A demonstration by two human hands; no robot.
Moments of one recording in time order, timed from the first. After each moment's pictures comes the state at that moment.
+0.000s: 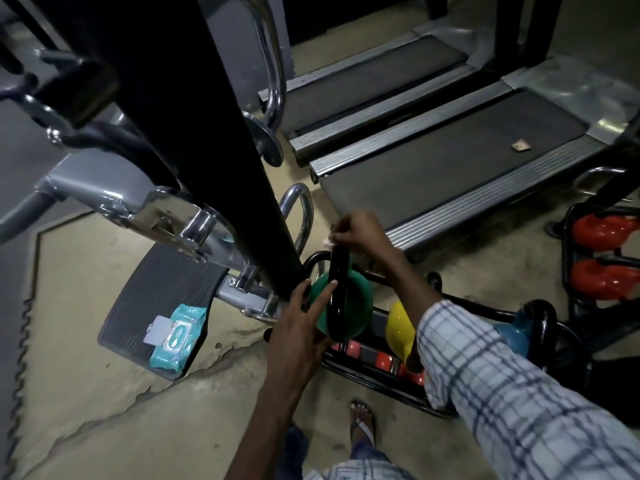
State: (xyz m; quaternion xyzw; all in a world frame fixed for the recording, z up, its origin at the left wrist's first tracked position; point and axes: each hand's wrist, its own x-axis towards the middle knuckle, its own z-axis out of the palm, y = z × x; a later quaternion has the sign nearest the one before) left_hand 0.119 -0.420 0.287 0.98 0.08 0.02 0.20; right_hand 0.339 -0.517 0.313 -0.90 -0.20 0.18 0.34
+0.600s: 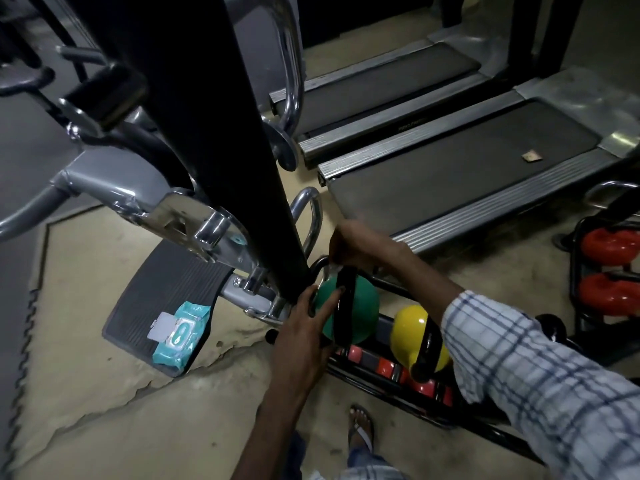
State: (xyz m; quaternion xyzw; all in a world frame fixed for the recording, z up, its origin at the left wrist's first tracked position) left_hand 0.120 -0.418 0.284 0.98 0.08 0.03 0.18; right_hand 0.341 -0.495 0.332 -0.89 -0.37 0.24 0.11
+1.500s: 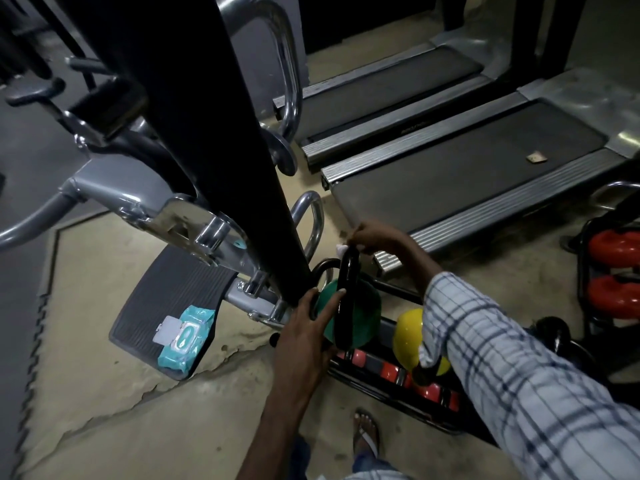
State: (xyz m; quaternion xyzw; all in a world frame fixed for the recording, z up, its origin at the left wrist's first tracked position) left_hand 0.118 -0.423 0.288 0.98 0.09 0.02 0.17; right_hand 0.390 -0.522 0.288 -0.85 -0.20 0.36 0.33
